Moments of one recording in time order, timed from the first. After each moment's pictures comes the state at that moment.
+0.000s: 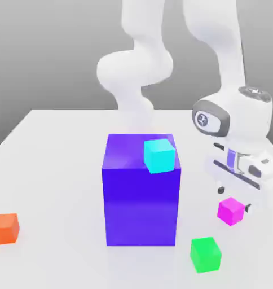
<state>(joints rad) 0.68 0.28 0.03 -2.76 -0.07 3.03 -0.58</state>
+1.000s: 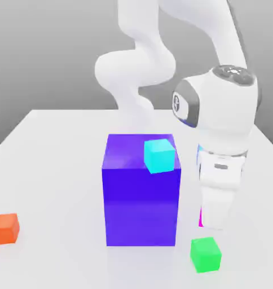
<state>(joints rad) 0.45 0.13 -0.10 -2.56 0.03 2.69 -0.13</state>
